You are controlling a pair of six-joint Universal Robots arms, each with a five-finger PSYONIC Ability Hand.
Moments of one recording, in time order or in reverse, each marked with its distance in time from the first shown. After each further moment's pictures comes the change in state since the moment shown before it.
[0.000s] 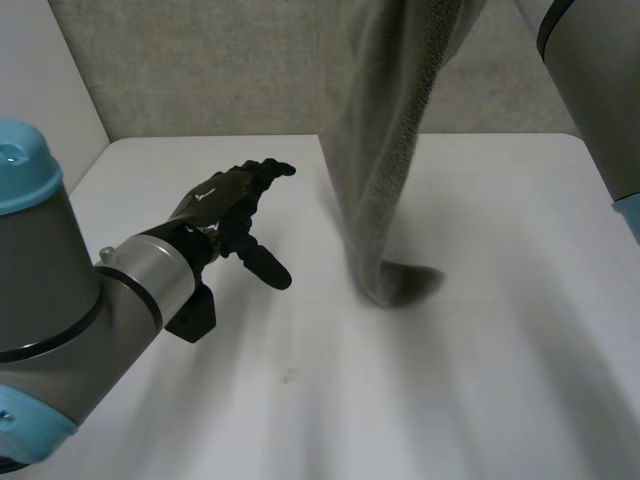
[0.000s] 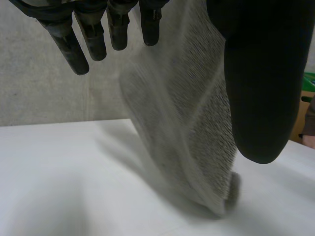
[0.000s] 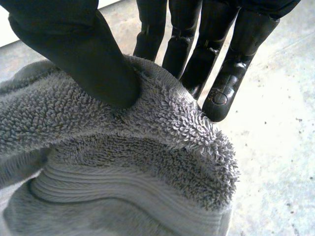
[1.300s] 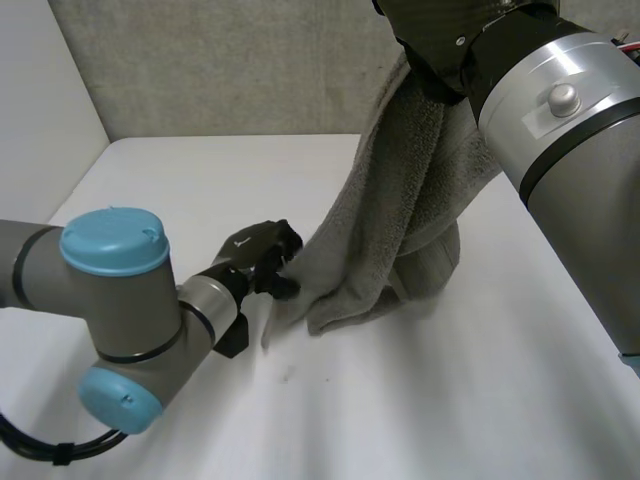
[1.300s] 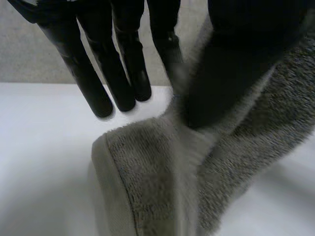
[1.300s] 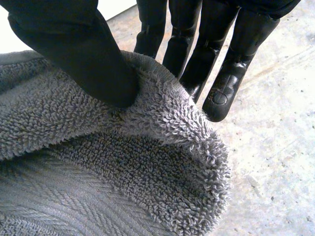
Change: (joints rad) left arm 0.016 -0.308 -0.022 0.274 0.053 -0.005; right arm 0.027 -0.112 0.330 -0.009 -0.010 0.021; left_hand 0.751 0.690 0.687 0.698 0.637; right_hand 0.000 0.000 0.000 0.001 0.003
